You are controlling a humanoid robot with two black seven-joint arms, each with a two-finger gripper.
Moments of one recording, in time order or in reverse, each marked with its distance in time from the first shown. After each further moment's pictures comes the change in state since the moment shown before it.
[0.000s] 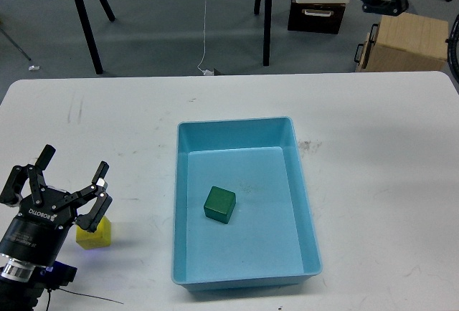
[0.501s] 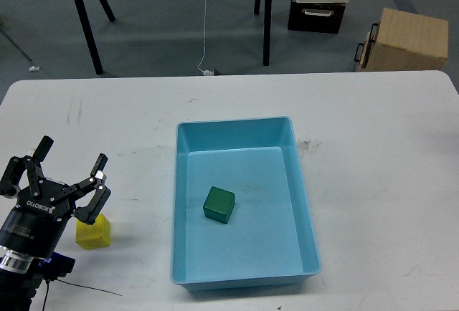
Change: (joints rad) left arm -0.026 0.008 -0.002 -0.004 0.000 0.000 -0.004; right arm -0.714 0.005 0.786 -0.065 0.253 0.035 0.023
